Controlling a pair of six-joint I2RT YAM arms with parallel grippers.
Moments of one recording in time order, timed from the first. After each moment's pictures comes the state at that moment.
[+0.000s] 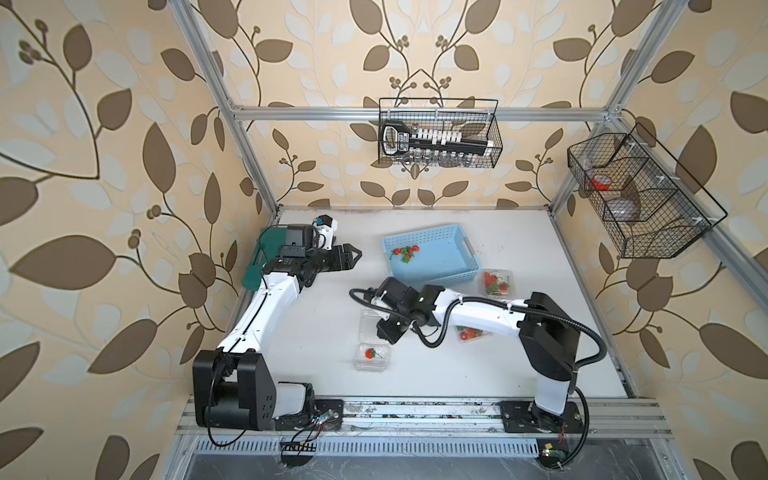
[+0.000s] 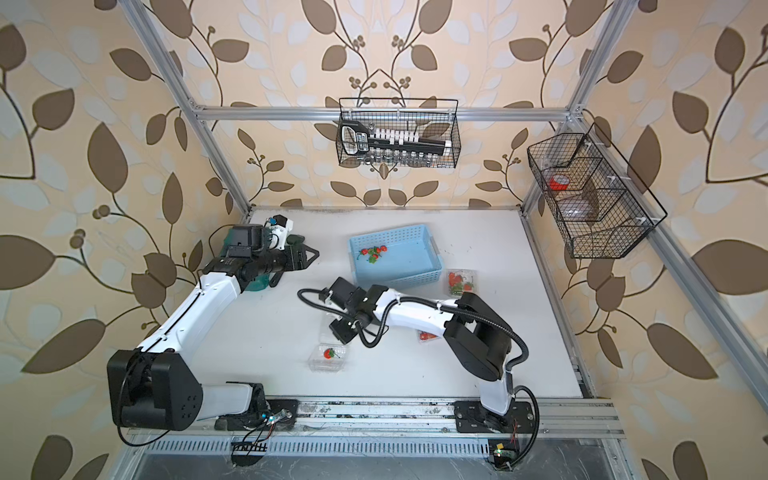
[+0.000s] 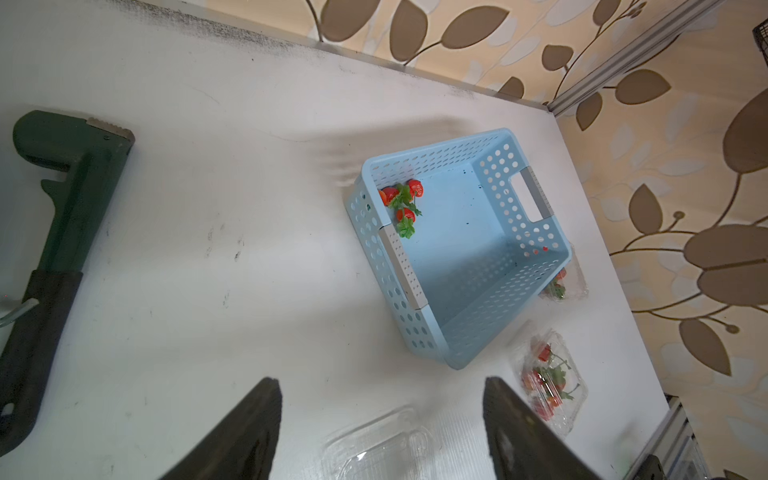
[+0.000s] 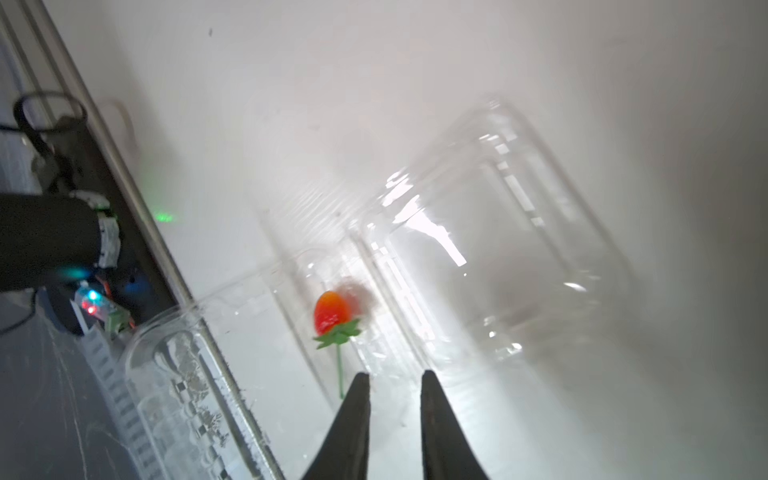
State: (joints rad) left arm -0.02 1.32 1.05 -0.46 0.52 -0.22; right arm 0.95 1.87 1.37 -0.55 -0.17 0.26
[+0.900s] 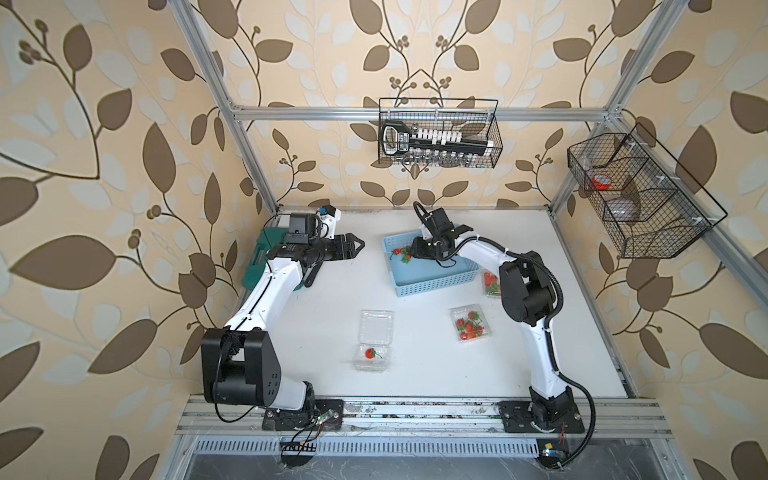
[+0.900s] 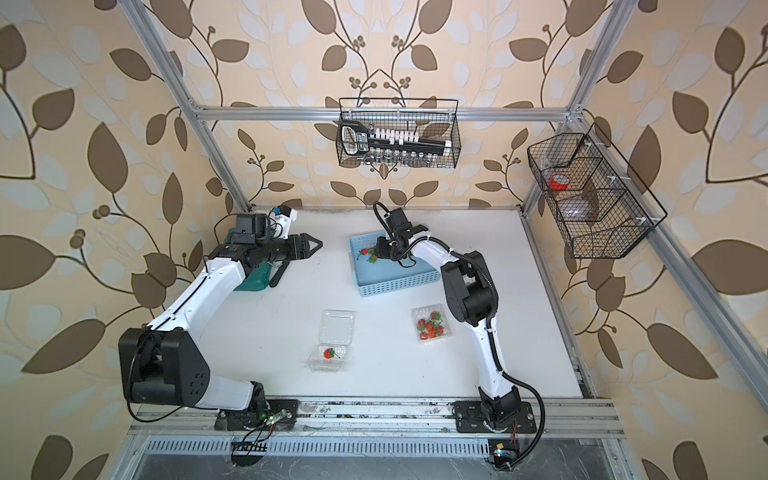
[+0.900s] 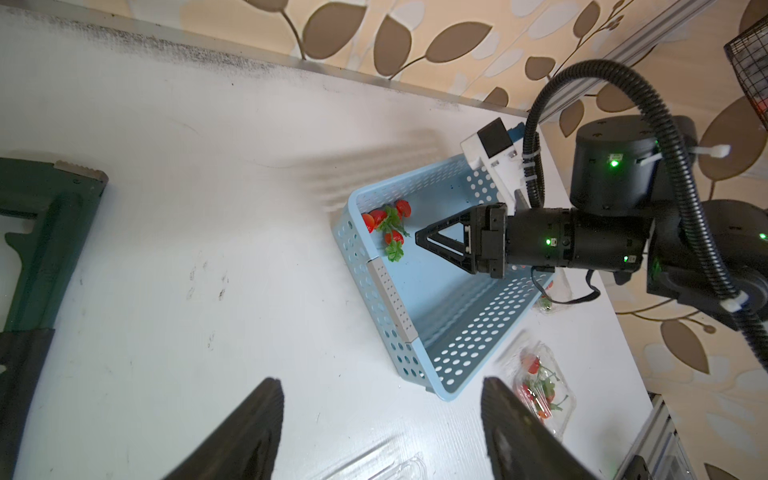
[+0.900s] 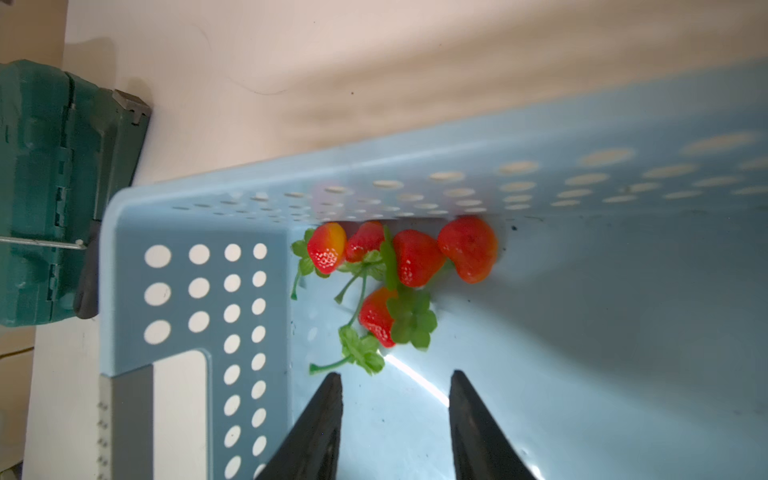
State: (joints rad) left arm -0.03 1.43 1.17 -0.46 0.56 -0.21; right arm 0.46 2.29 1.84 -0.50 -0.20 0.49
